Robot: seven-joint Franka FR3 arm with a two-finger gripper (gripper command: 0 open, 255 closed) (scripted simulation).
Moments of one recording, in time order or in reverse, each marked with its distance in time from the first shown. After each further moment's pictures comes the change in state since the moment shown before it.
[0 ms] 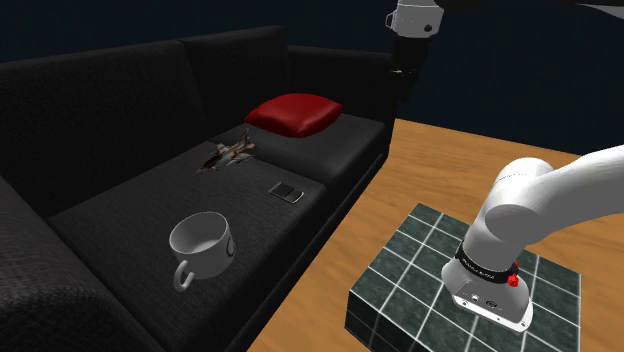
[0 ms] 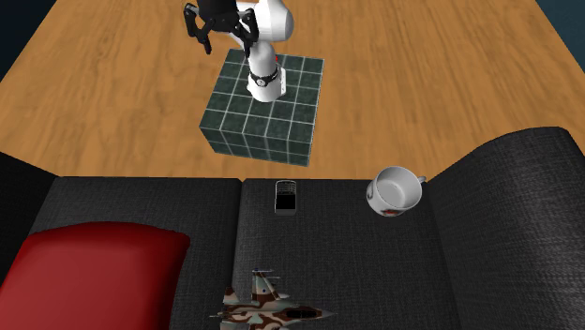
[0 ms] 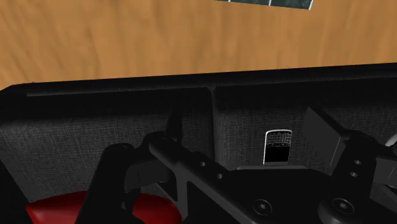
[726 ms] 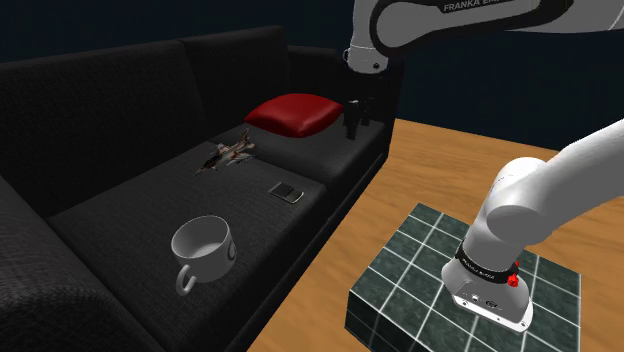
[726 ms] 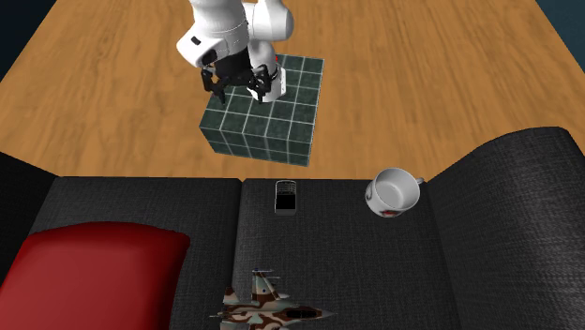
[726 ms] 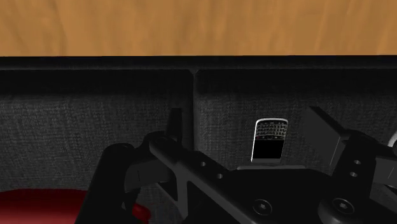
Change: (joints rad) arm 0.032 0.232 0.043 -0.033 0.041 0.258 0.003
